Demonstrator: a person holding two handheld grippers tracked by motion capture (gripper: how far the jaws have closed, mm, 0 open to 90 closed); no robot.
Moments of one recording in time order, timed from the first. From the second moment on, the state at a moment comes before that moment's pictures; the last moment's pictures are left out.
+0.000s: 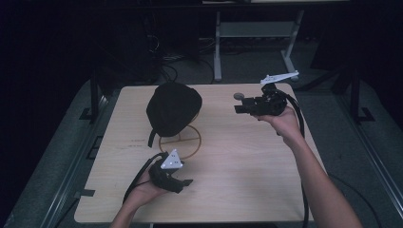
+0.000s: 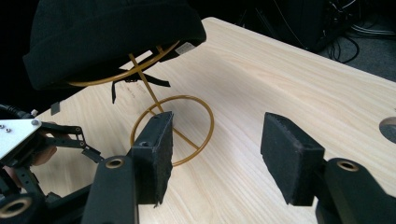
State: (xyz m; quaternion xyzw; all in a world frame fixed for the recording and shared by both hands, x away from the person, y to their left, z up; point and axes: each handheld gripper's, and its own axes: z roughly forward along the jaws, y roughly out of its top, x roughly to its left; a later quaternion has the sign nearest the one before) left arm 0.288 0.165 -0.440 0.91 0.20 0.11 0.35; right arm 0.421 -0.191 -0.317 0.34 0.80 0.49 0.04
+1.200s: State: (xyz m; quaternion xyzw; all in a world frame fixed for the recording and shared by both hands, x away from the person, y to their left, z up) left arm 0.287 0.166 -0.442 0.91 0.21 0.11 0.35; right arm 0.388 -0.244 -0.372 0.39 0.79 0.47 0.02
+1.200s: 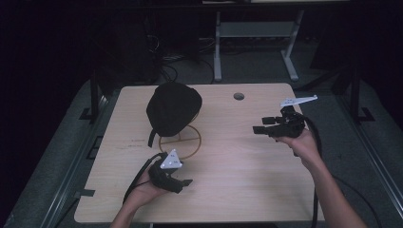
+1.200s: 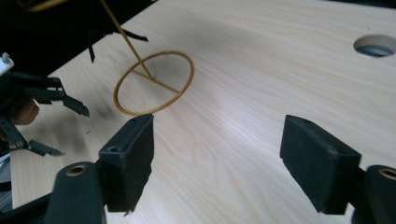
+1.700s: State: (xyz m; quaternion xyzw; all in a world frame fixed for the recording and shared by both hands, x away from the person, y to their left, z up) left arm 0.287 0.168 -0.443 0.90 0.22 0.11 0.35; right arm 0.372 -0.264 -0.389 0.40 0.78 0.47 0.02
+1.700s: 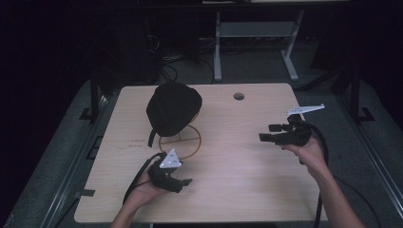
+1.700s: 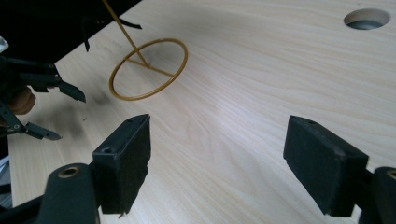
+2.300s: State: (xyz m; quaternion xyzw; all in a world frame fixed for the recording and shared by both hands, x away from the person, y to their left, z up) left arm 0.286 0.167 -0.445 0.90 0.22 0.10 0.35; right arm 0.347 -0.283 -0.417 0.41 0.79 0.46 0.02
